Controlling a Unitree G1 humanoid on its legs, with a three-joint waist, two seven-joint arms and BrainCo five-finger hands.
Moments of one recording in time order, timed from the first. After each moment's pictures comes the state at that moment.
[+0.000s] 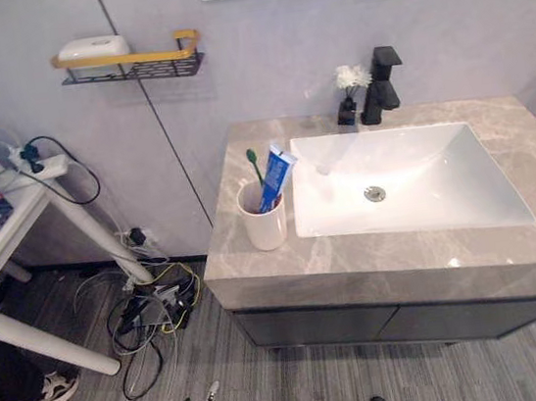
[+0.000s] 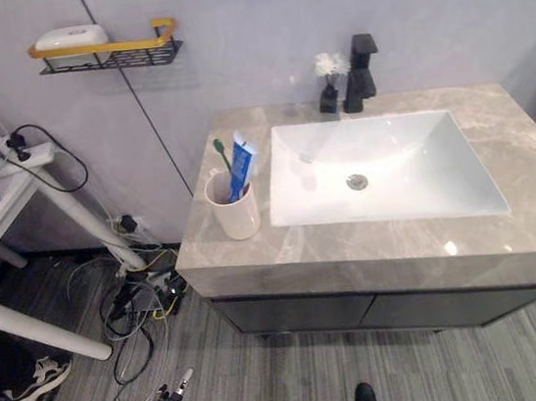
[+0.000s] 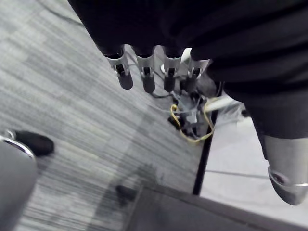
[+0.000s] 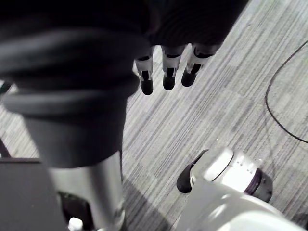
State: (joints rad) left arm 0.28 -0.04 0.28 0.73 -0.21 -0.18 0.24; right arm 0.33 0.07 -0.59 1.02 0.36 -0.12 -0.19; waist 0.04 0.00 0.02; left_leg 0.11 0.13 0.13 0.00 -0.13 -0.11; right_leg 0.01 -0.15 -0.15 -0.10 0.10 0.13
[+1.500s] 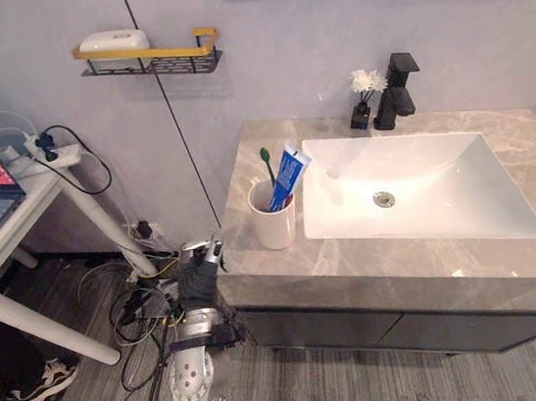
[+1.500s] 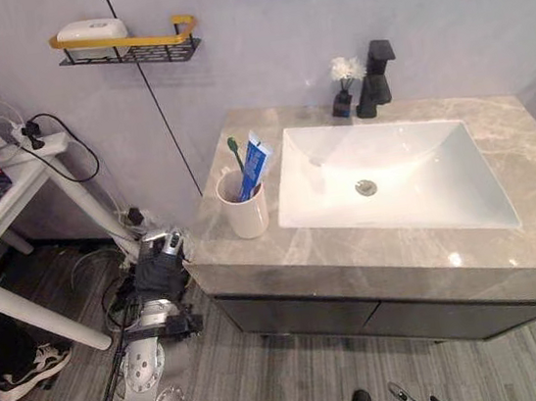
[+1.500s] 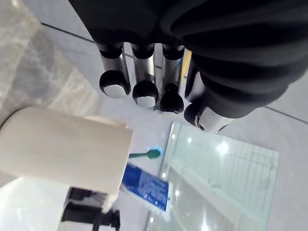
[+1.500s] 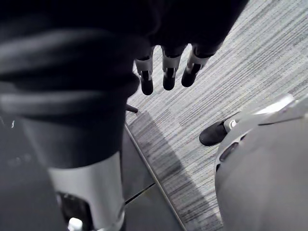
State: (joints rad) left arm 0.27 0.10 -0.22 -0.26 -0.31 -0.33 0.08; right arm 0.22 -0.03 -0.35 1.06 0.37 -0.14 -0.16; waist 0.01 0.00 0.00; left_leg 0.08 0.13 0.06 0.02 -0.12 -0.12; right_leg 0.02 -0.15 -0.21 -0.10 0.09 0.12
